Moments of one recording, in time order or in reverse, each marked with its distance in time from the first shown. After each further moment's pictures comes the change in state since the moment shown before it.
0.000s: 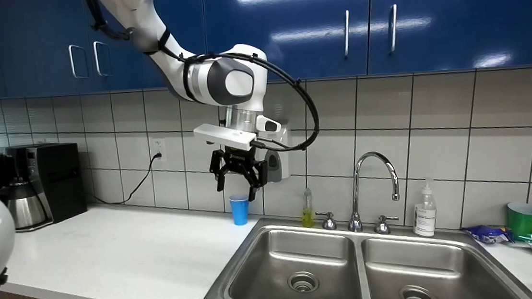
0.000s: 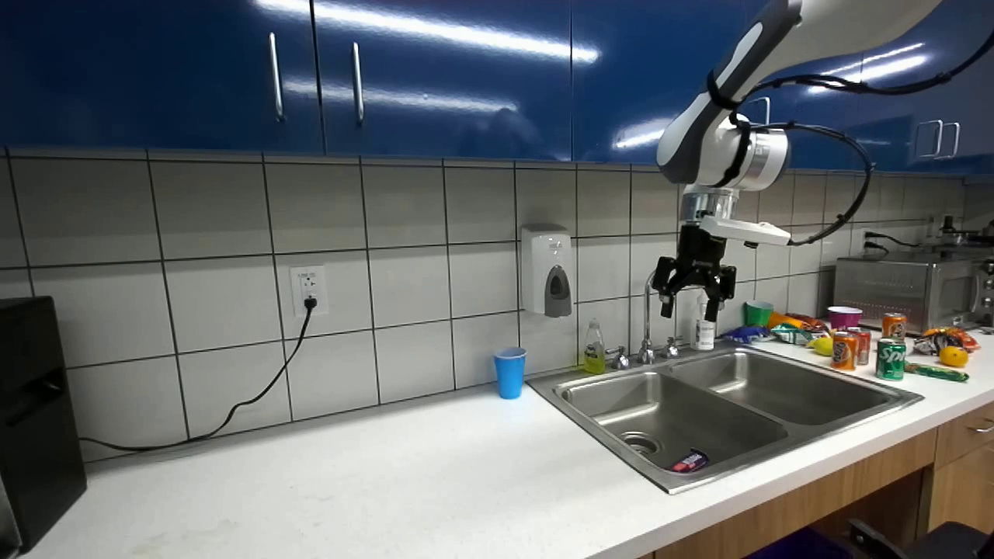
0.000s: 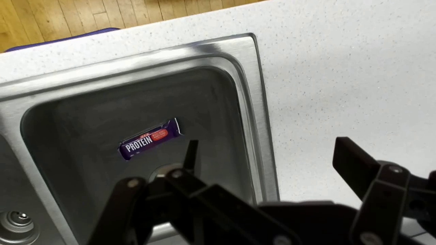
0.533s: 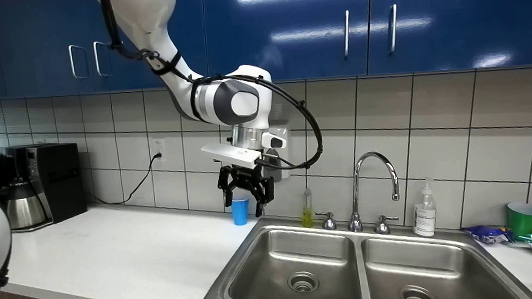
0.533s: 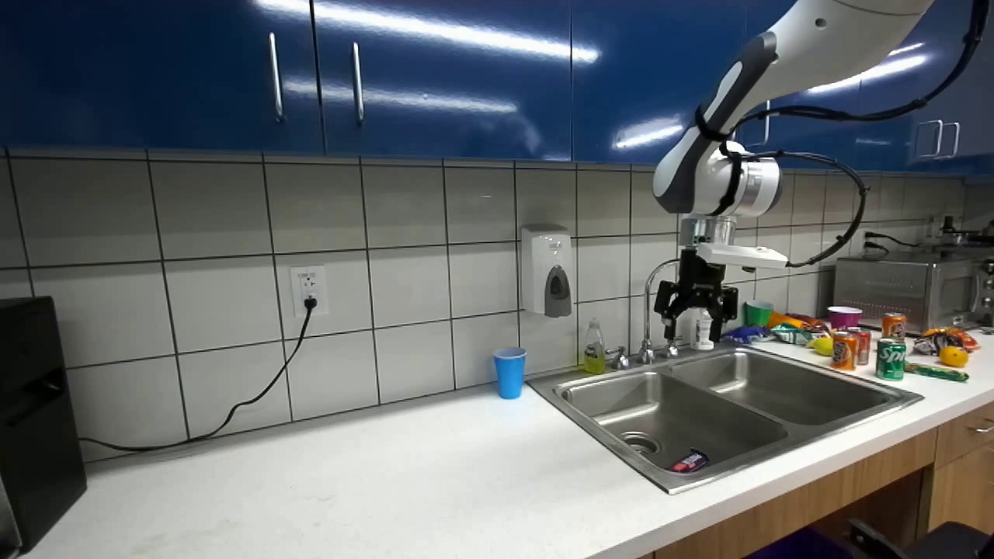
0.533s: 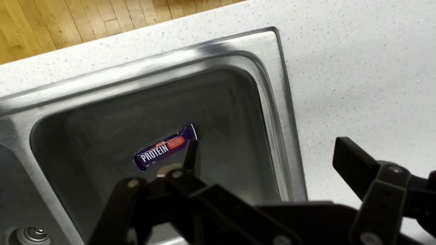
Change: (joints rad) arm -0.037 0.102 0.023 0.001 0.001 0.087 0.027
